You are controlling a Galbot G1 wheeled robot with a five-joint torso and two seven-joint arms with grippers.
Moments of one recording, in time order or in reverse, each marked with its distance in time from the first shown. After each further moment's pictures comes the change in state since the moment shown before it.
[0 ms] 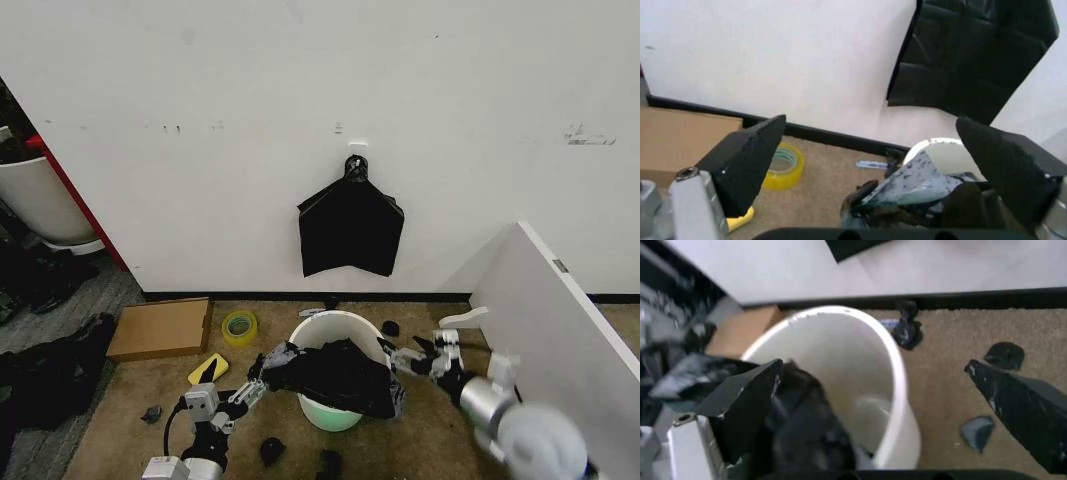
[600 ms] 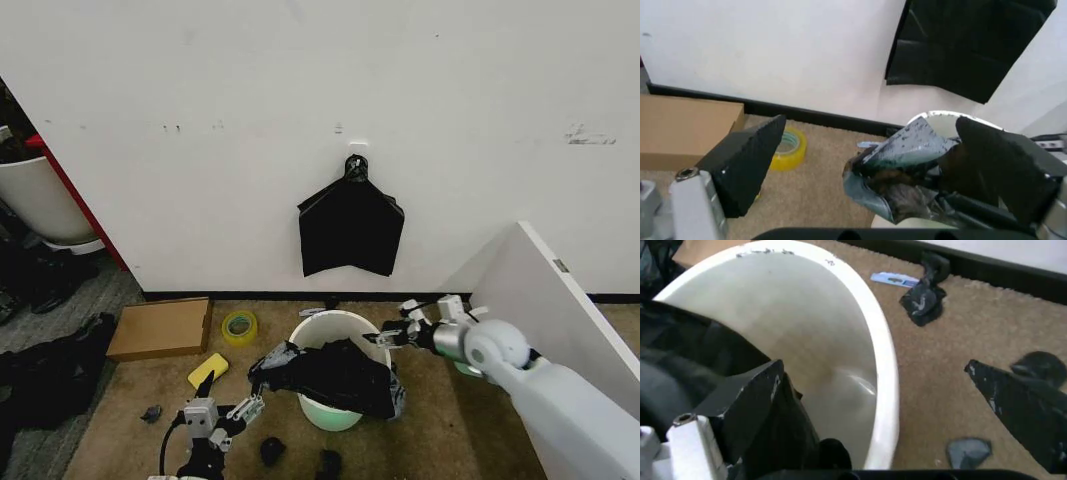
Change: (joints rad) left arm 0.070 -0.004 -0.007 -0.001 0.034 0.001 0.030; right arm 0.545 -0.013 -0.480 -0.414 -0.115 -0.085 -0.185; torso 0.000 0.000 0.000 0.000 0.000
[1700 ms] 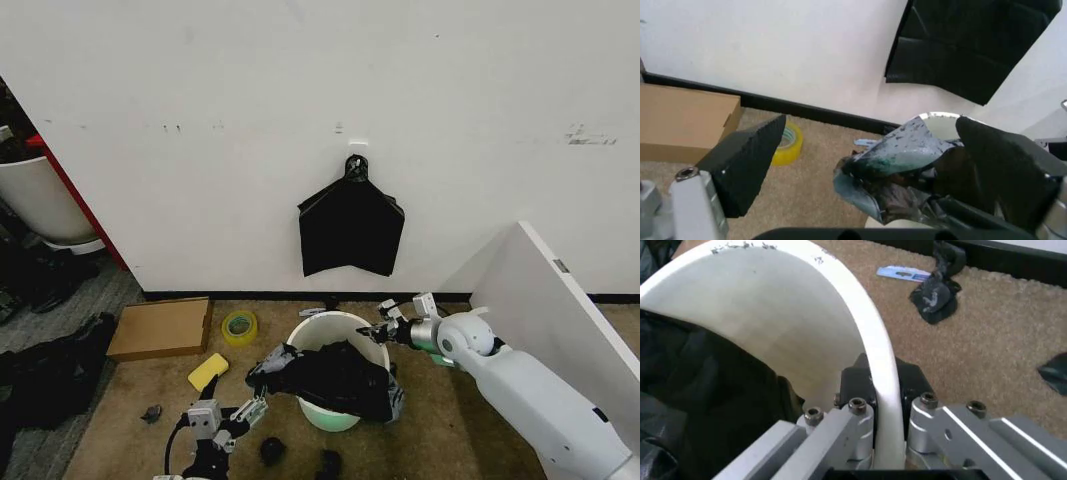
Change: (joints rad) left arm -0.025 -0.004 0.015 0.003 -0.034 0.019 -0.013; right arm 0.020 0.058 -0.017 -0.073 -0.034 0.007 -0.022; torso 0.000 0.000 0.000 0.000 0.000
